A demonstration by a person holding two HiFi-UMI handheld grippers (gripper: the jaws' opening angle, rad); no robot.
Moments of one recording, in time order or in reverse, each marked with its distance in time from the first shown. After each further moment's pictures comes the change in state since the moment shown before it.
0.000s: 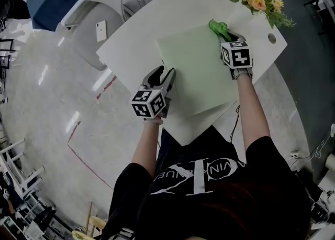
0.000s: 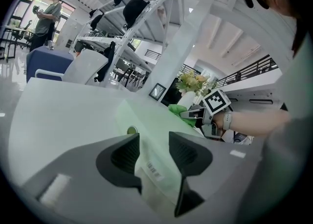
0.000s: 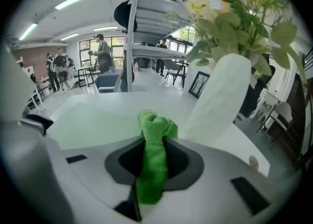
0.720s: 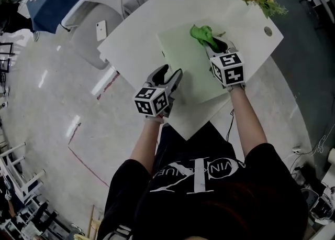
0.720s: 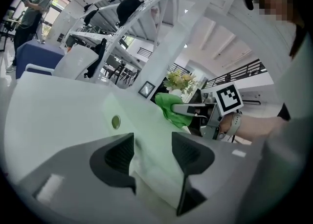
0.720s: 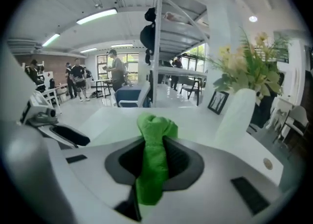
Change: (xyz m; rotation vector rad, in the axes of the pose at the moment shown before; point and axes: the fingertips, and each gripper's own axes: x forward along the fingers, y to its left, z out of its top) left arm -0.016 -0.034 -0.017 0.011 0.017 -0.120; right arm -0.065 0.095 0.013 -0.050 -0.184 0.129
